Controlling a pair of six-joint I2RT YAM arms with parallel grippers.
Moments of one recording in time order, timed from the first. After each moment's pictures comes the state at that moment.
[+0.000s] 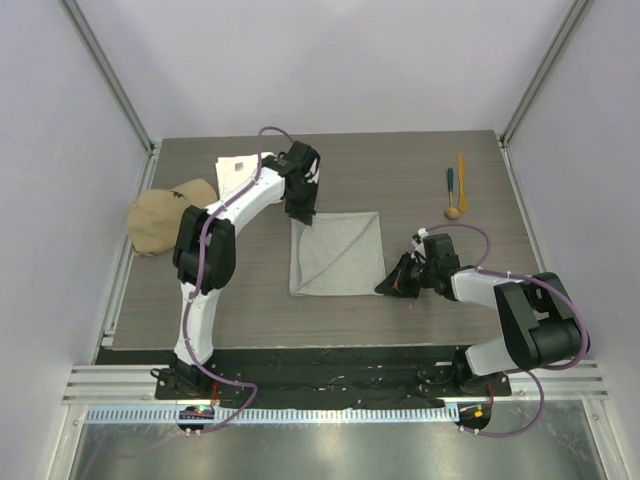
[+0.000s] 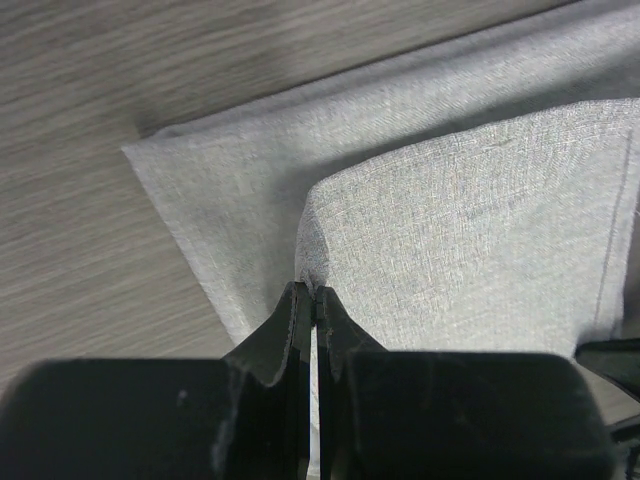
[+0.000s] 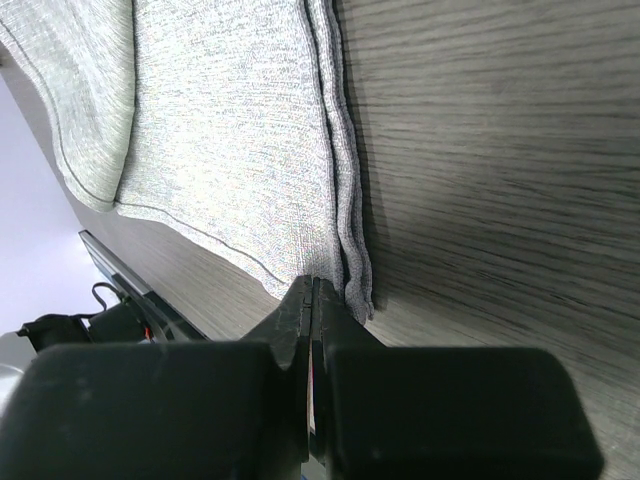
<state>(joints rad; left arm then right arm) -0.51 2.13 1.83 -0.85 0.11 -0.31 0.24 1.43 0.43 0.08 -0.54 0.74</state>
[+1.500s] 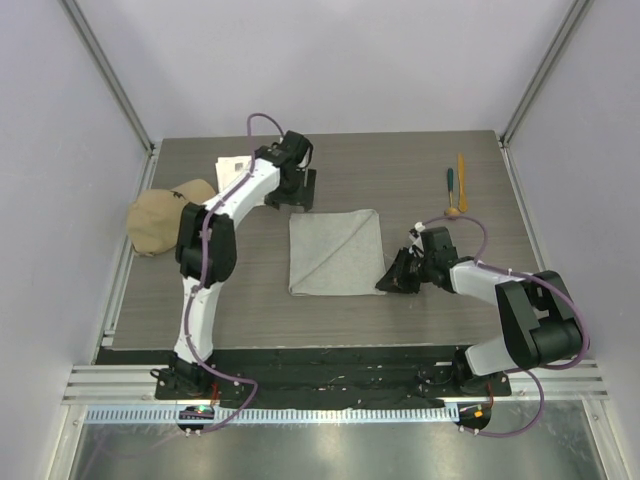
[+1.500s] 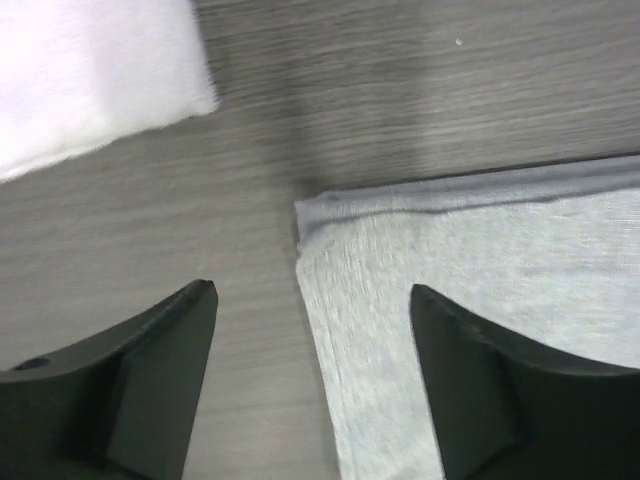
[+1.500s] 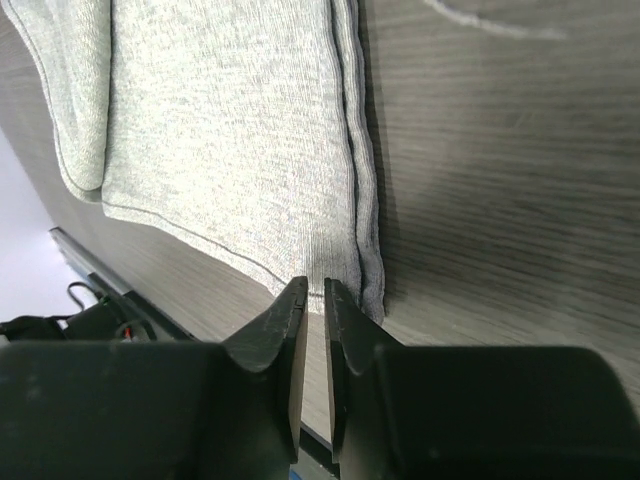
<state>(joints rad) -0.45 2.23 1.98 -0.90 -0.11 -0.30 0.25 1.43 0.51 -0.03 -0.53 0.68</state>
